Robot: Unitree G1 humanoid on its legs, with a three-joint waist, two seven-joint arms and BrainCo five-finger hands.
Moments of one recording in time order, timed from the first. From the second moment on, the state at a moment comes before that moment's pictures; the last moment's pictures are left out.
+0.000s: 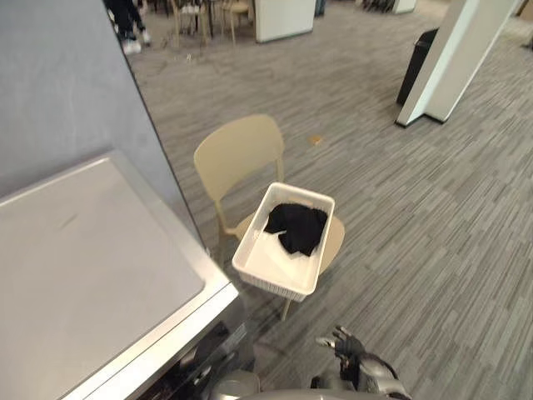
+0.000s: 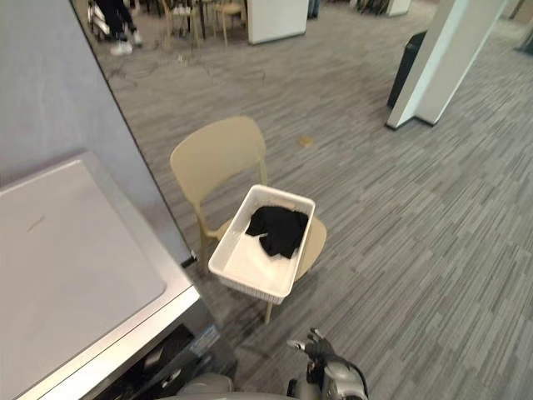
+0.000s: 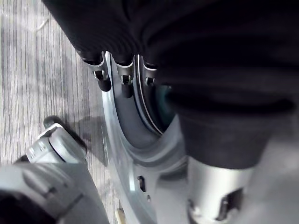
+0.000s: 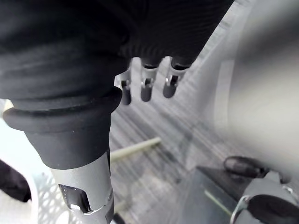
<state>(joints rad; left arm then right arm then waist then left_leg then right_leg) 0.16 0.04 0.40 1.05 -0.18 0.03 0.07 0.01 -0.02 -0.10 1.05 0.10 -0.04 0.03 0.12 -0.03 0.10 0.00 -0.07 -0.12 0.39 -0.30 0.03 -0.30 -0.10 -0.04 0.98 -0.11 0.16</state>
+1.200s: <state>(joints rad) 0.15 0.04 0.33 1.15 -0.14 -0.01 0.05 0.04 -0.08 -0.33 1.18 0.15 -0.02 0.03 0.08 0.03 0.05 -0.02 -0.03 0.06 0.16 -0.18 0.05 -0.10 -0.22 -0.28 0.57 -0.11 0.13</state>
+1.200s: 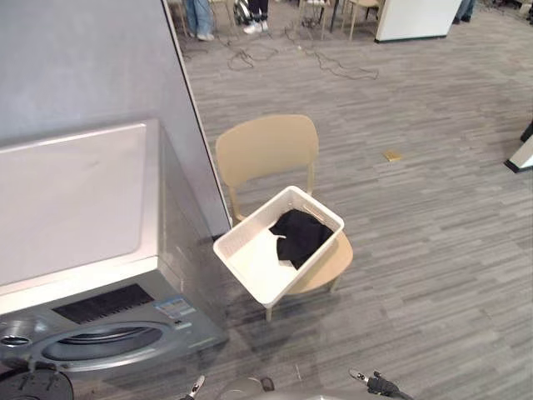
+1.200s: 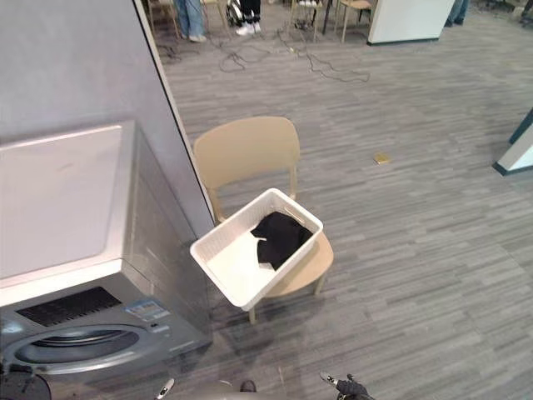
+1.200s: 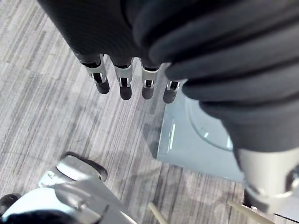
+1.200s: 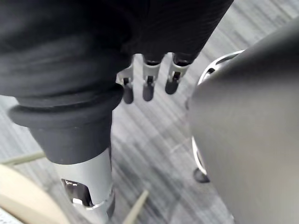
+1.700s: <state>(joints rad) 0.07 0.08 0.25 1.11 -0.11 -0.03 0.05 0.11 -0.03 -0.44 1.20 0.15 -0.01 0.04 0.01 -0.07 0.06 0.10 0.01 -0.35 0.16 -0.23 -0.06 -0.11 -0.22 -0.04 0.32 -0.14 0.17</state>
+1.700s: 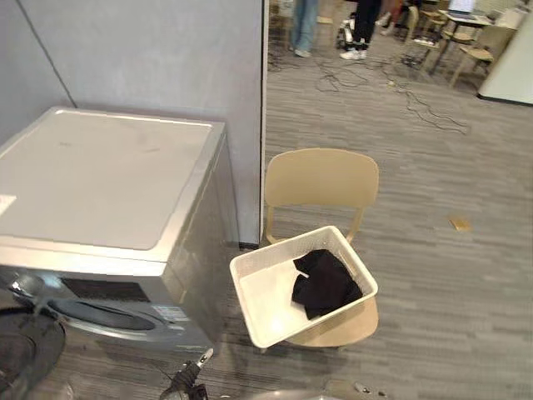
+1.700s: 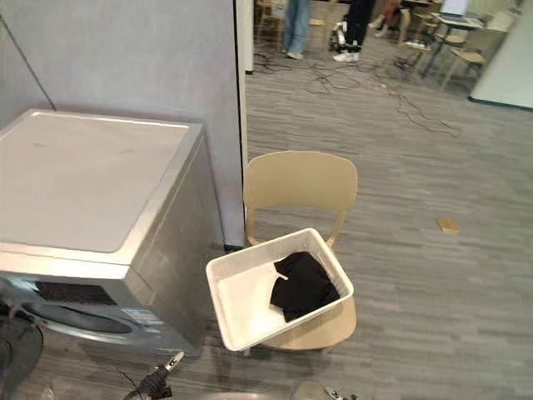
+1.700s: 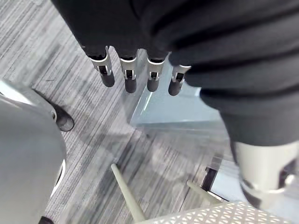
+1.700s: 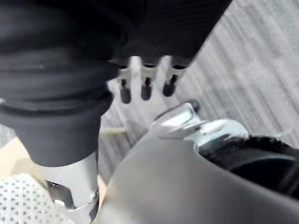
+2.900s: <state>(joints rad) 0.05 0.10 0.15 1.03 -0.08 -0.06 0.07 -0.38 -0.50 0.09 0.36 -0.05 -0.10 -0.03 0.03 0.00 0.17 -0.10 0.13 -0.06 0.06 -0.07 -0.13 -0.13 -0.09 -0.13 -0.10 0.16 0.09</state>
